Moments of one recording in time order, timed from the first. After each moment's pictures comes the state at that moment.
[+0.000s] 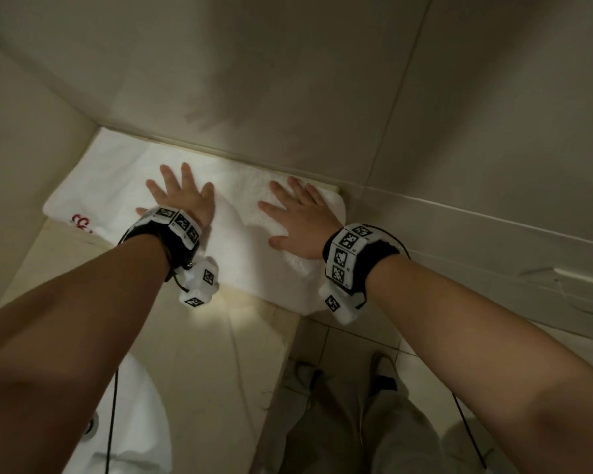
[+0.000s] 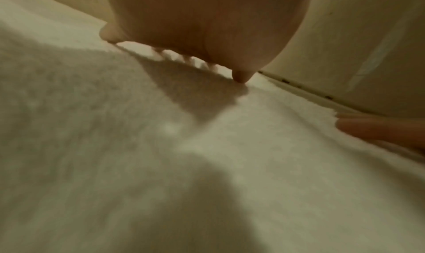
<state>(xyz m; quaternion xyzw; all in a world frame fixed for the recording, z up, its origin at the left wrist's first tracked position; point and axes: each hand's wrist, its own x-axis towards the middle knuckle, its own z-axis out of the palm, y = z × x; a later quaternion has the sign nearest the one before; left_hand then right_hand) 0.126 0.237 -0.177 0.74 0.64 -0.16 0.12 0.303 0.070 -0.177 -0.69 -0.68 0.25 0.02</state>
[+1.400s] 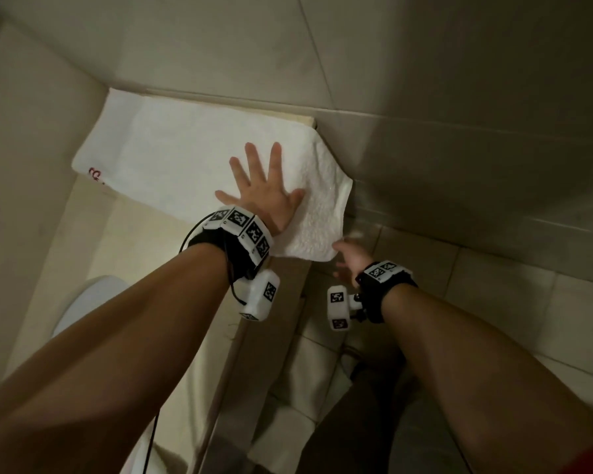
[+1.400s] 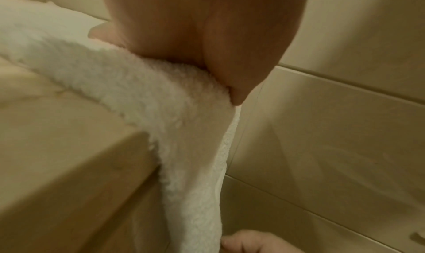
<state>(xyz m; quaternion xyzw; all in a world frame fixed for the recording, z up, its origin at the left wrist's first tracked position) 0.222 0.037 -0.177 0.81 0.55 -0.20 0.08 0.291 -0.086 -0.331 -0.61 0.07 0.68 0.40</state>
